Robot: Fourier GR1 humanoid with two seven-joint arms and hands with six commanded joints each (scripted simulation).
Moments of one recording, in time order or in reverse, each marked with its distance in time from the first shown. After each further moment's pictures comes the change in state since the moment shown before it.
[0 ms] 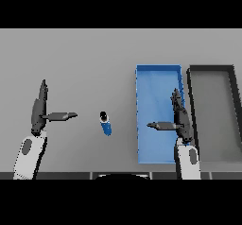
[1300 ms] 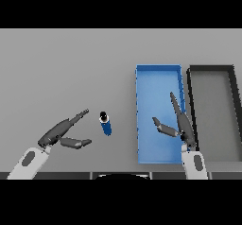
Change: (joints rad) left arm 0.085 0.230 -0.301 -0.241 -0.070 -0.489 0.008; right arm 0.079 -0.154 0.116 -0.140 0.185 0.064 -0.056
